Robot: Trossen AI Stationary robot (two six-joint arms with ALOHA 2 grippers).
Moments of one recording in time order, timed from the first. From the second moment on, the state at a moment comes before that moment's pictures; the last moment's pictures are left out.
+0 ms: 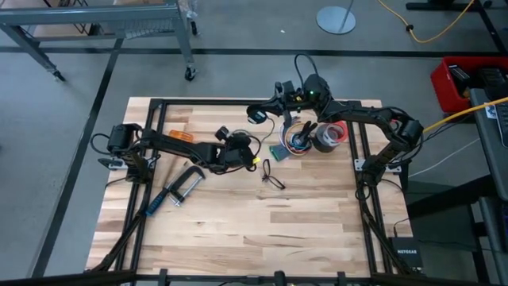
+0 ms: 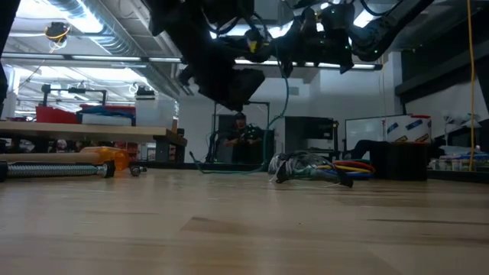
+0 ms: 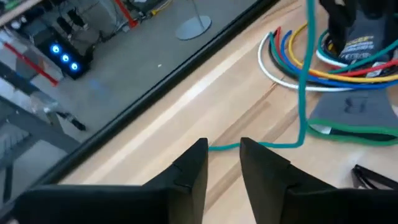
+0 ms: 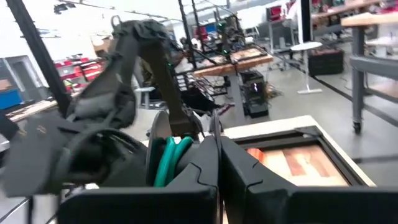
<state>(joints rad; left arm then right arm) -0.02 1.76 1.14 -0.24 -0.91 -0.40 -0.63 1.60 0.98 0.71 -0.81 0.26</state>
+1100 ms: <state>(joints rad) 0.03 1.27 0.58 -0.49 -0.91 -0.77 -0.83 1.36 0.98 0.62 -1.28 0.40</state>
